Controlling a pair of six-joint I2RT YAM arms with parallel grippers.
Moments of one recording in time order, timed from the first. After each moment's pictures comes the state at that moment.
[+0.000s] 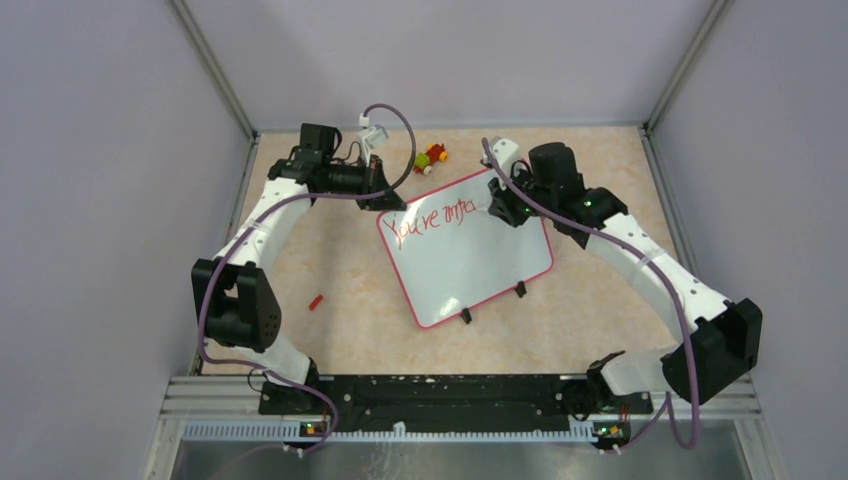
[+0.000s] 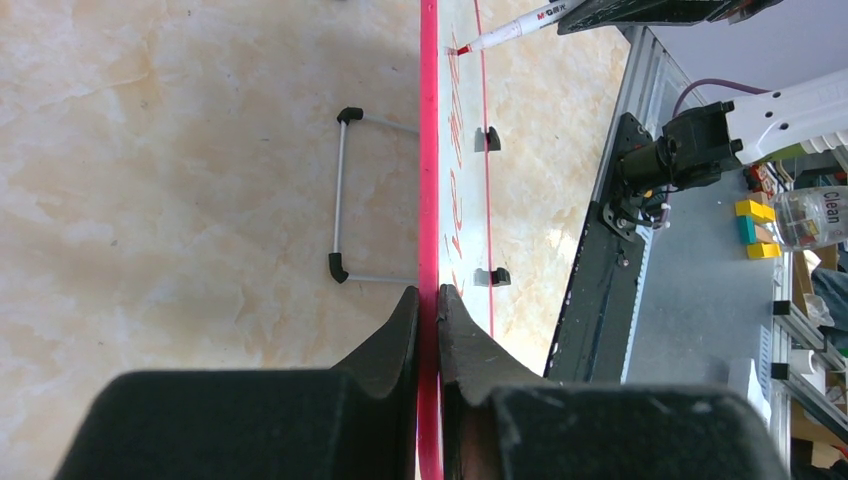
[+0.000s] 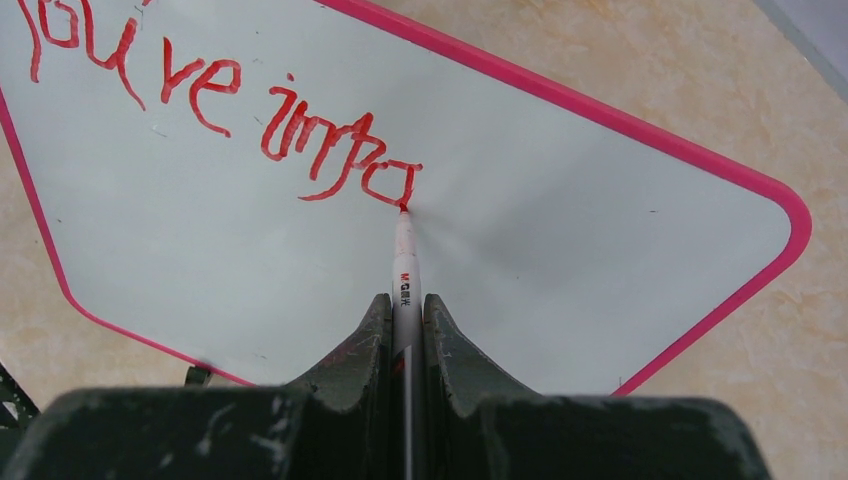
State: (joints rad) left arm -0.18 1.62 1.43 -0.64 1.06 0.16; right arm 0.52 1.34 1.25 -0.52 -0.22 -0.26
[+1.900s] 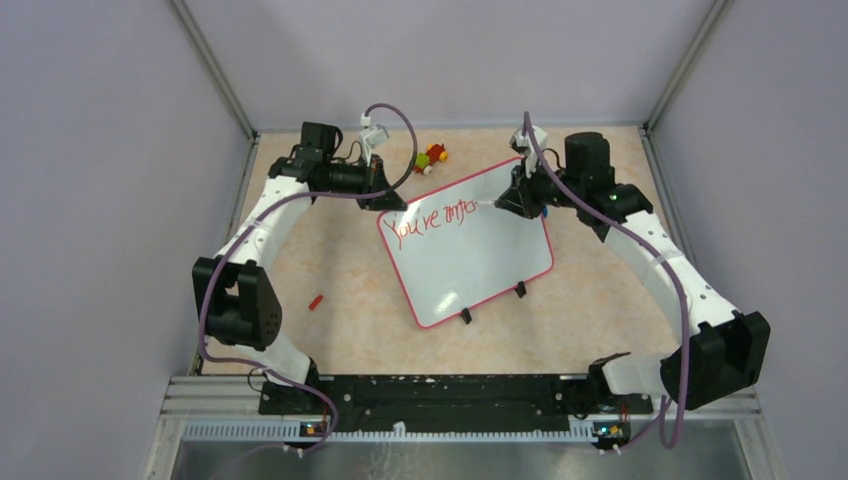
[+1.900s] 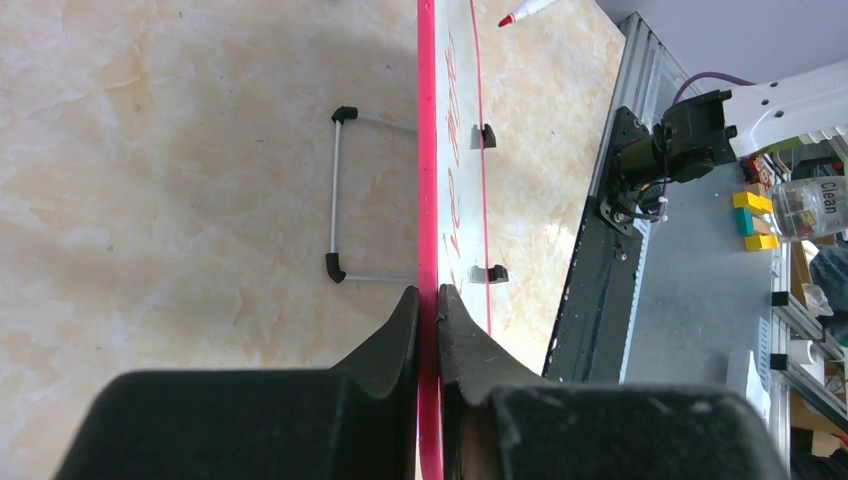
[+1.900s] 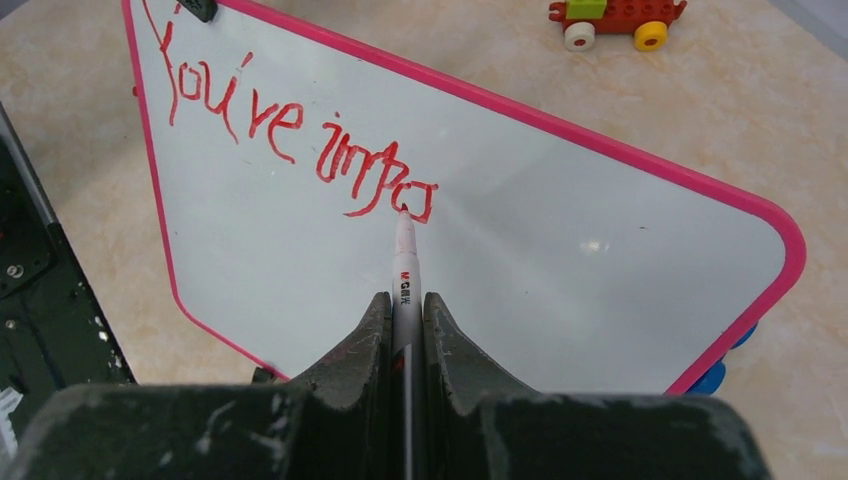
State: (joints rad) left arm -0.19 1.63 1.44 -0.67 1.07 0.18; right arm 0.34 1.30 1.24 -0.48 -0.59 -0.21
